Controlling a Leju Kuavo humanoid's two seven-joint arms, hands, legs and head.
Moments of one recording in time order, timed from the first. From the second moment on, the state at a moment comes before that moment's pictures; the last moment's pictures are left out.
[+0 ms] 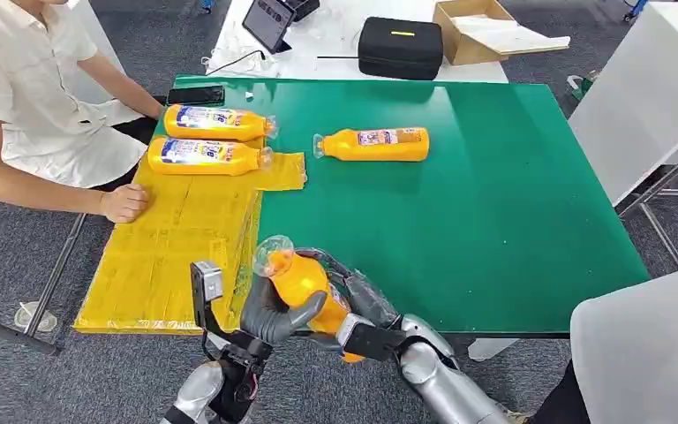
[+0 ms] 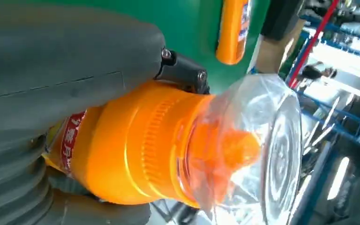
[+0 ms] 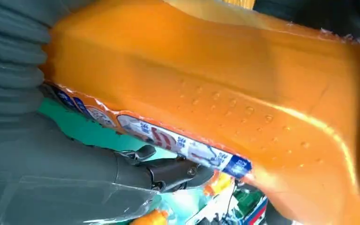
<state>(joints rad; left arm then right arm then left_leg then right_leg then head) -0.12 -0.20 -0.58 -1.16 0.47 -0.12 -0.47 -0.25 0.01 0.57 -1.06 0.40 -0.05 -0.62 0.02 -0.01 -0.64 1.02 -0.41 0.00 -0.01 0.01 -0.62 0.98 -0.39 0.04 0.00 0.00</state>
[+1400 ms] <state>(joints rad) -0.01 -0.19 -0.47 -1.42 -0.03 0.44 -0.57 -0.07 -0.04 0.44 -1.26 0.69 -0.51 -0.52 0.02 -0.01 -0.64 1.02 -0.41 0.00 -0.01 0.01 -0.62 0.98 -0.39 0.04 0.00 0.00</state>
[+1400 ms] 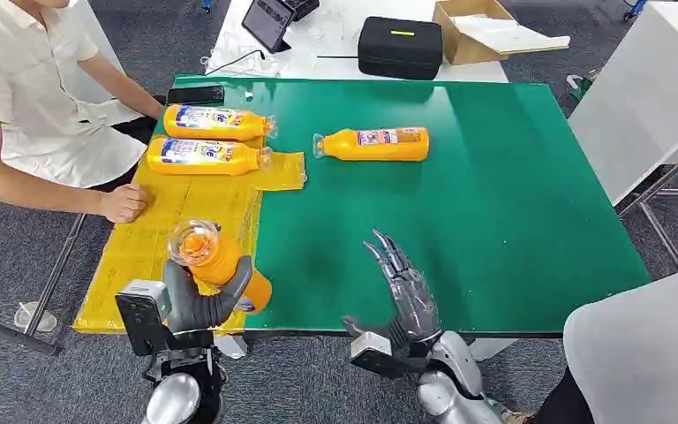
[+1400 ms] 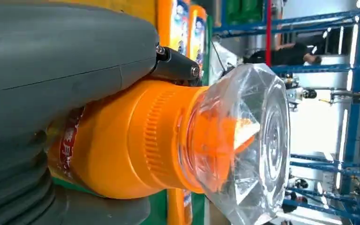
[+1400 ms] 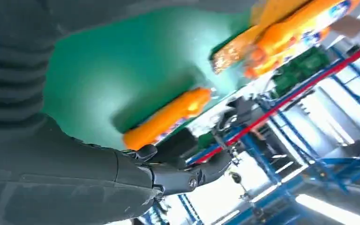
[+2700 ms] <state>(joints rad) -0.54 -0.20 -0.60 -0.53 -1.02 0.18 -0.31 -0.27 0.07 0.40 -1.03 0.61 -0.34 -0.69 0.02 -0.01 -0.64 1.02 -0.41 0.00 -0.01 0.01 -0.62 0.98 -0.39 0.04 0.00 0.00</state>
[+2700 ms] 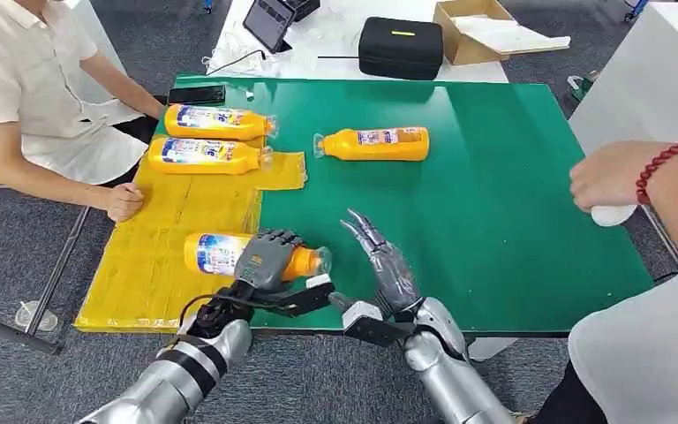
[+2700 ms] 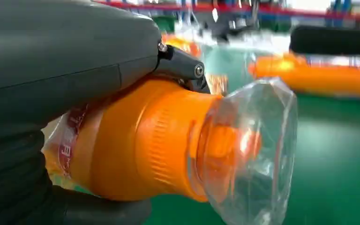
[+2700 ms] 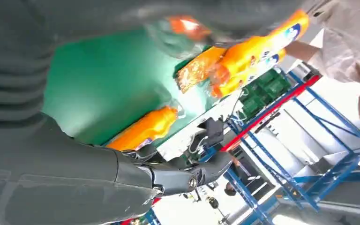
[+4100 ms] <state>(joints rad) -0.55 -0.22 -0.54 -0.44 -0.72 0.13 -0.44 -0.29 0.09 0.45 -0.91 0.54 -0.40 -0.70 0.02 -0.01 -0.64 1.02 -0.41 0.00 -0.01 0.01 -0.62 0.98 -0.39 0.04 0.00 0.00</state>
